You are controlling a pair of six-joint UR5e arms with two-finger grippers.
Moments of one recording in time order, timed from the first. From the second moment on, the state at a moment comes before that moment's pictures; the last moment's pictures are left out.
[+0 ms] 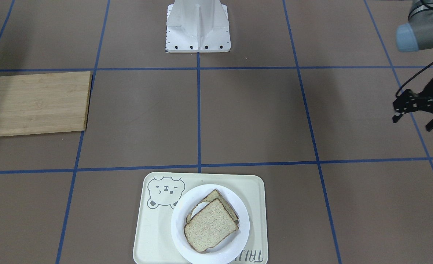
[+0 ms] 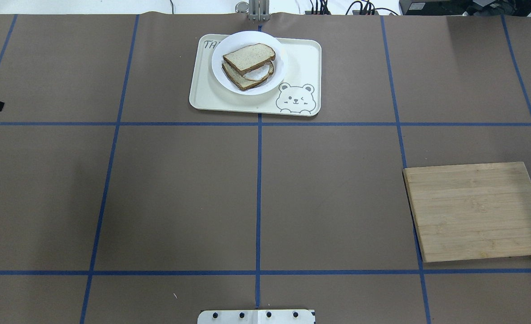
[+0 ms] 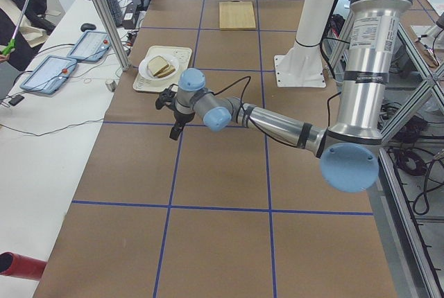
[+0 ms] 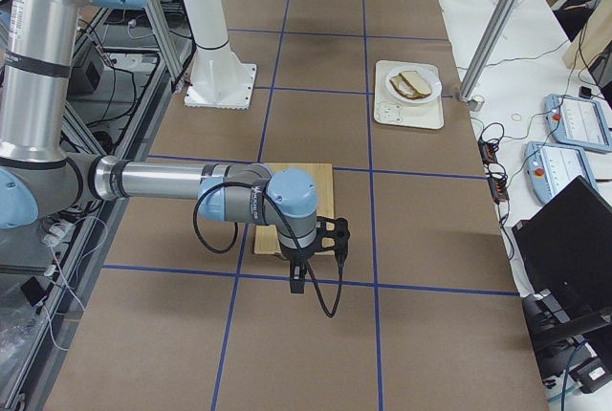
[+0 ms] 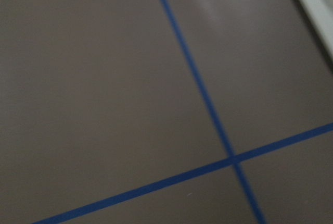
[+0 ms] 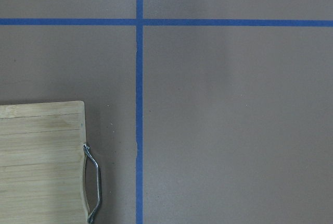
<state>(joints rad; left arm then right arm) -1.28 -1.59 -1.74 -1.96 -2.21 -0.22 1.64 -1.82 1.84 -1.59 2.30 -0.04</state>
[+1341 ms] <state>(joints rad) -1.58 -1.58 -1.76 -1.33 -2.29 0.27 1.64 -1.82 1.85 -1.59 2.30 -0.04</state>
